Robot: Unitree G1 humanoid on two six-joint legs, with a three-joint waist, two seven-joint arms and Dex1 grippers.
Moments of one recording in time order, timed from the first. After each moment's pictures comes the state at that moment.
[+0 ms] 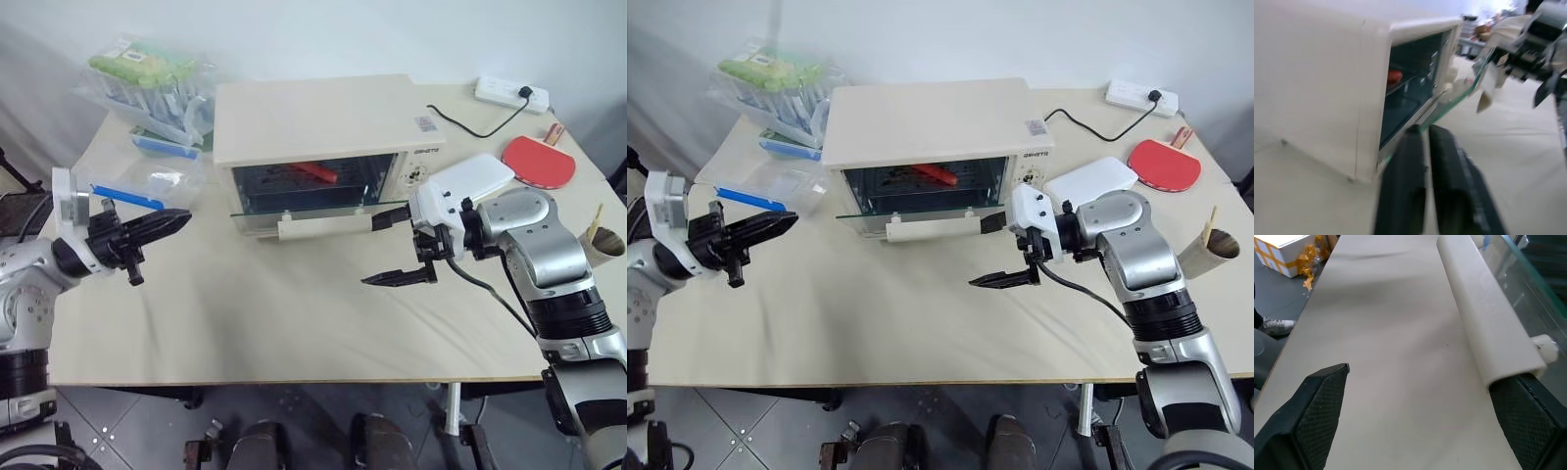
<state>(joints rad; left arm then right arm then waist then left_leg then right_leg) -0.46 0.82 0.36 0.13 -0.71 0.48 -1.16 -0.78 -0.67 0.16 0.07 0.30 0.29 1.44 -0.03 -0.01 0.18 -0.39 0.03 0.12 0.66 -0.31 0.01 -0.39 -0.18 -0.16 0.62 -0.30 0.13</state>
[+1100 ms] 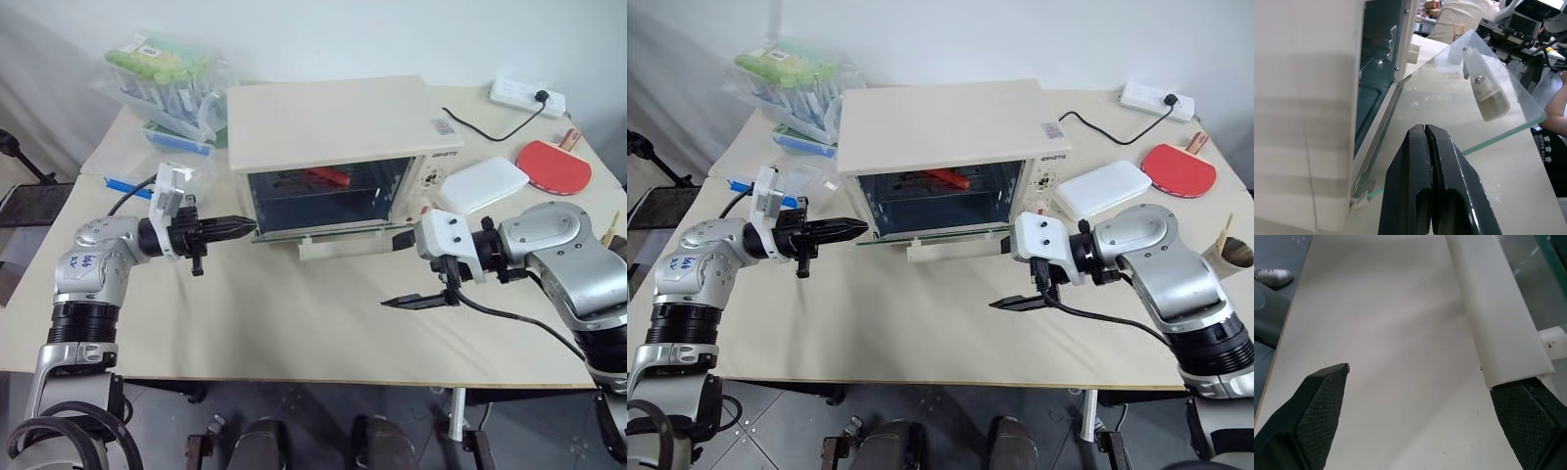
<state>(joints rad) -0.69 0.67 0.10 0.36 -0.51 0.39 -1.29 -0.66 -0.88 0.19 -0.23 0.28 0.48 1.34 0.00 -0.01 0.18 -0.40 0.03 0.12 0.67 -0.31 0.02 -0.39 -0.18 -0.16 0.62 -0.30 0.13</state>
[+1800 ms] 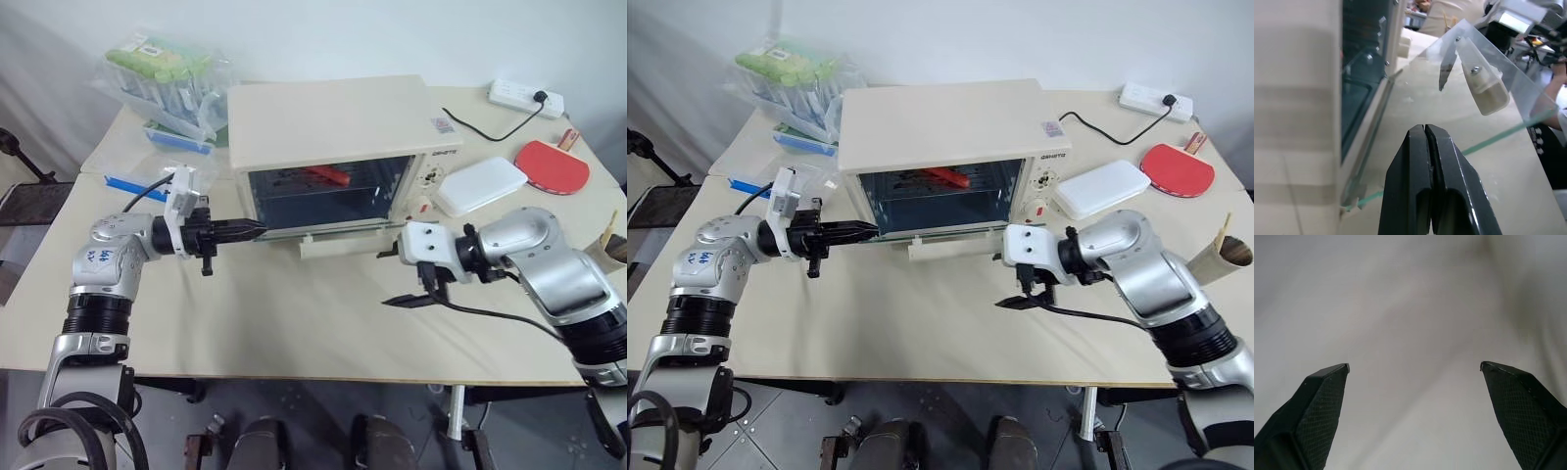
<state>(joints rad) -0.75 0.63 0.05 0.41 -0.45 0.35 -1.34 -0.68 -0.93 0.32 -0.13 0.12 0.43 1.35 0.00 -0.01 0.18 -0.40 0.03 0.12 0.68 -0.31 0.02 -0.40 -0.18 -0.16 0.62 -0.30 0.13</state>
